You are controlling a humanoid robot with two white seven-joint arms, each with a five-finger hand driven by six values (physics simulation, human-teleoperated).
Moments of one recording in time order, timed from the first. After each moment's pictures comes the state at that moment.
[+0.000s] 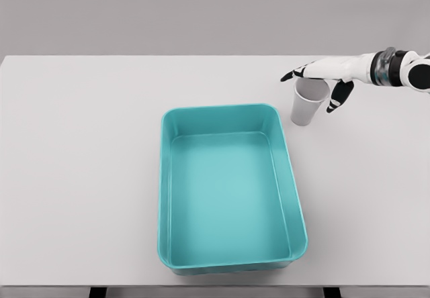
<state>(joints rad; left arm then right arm) -0.02 0.00 -0.06 -0.02 0.07 0.03 -0.03 -1.08 -0.72 1.09 -1.13 0.14 -0.32 0.61</state>
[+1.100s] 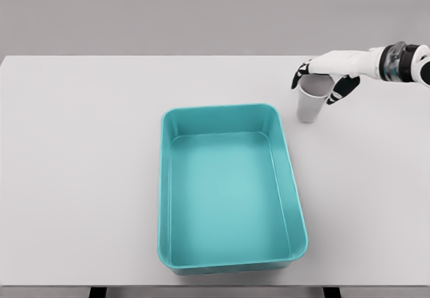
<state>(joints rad) -0.02 0.00 -0.06 -0.02 0.07 0.03 -0.03 -1.09 -0.78 1.09 -1.21 0.14 -0.33 0.61</state>
